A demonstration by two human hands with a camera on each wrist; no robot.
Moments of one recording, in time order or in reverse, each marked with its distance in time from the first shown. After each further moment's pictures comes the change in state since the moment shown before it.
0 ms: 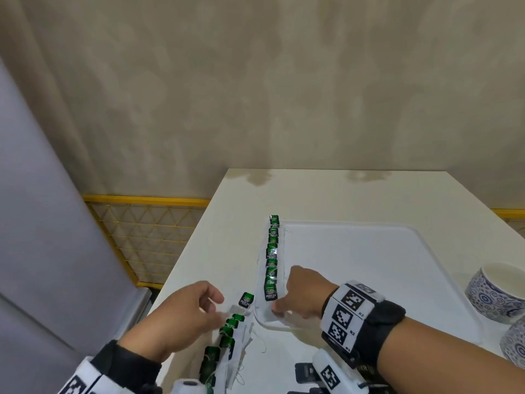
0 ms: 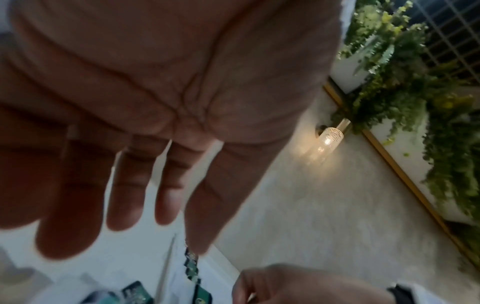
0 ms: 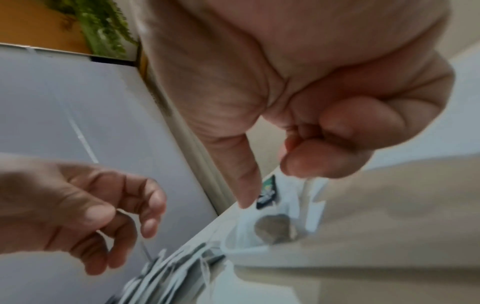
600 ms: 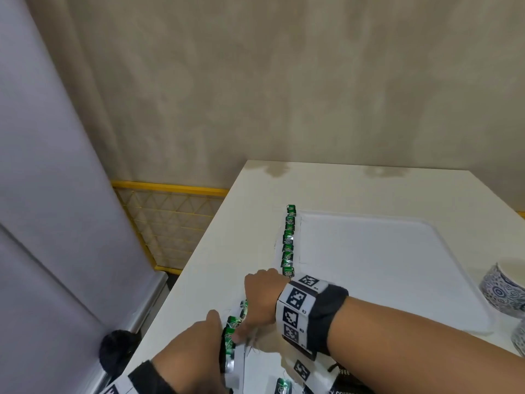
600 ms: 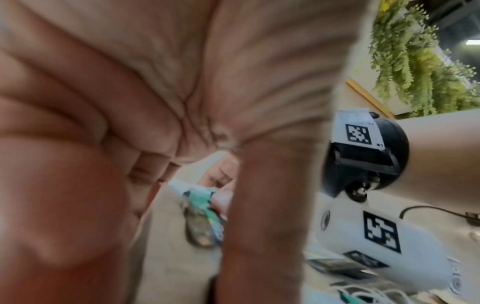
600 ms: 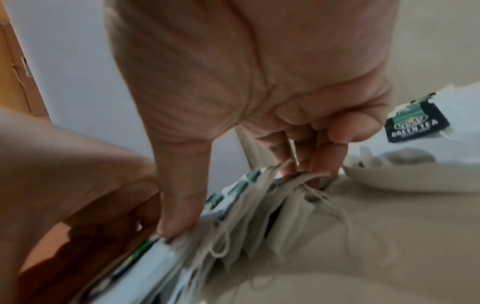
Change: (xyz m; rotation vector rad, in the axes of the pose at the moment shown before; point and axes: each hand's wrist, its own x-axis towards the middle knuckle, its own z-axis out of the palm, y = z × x) left_hand -0.049 -0.025 0.036 0.781 -0.122 -0.190; right_hand -0.017 -0.075 0.046 -0.508 -0.074 -0.346
